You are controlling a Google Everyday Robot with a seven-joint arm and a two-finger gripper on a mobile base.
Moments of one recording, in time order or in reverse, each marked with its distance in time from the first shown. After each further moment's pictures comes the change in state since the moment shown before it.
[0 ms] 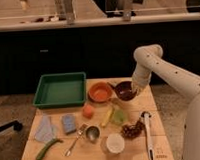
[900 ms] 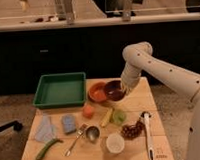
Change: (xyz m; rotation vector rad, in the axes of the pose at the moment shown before) arm -0.055 -0.051 -0.017 0.018 0.010 -0.077
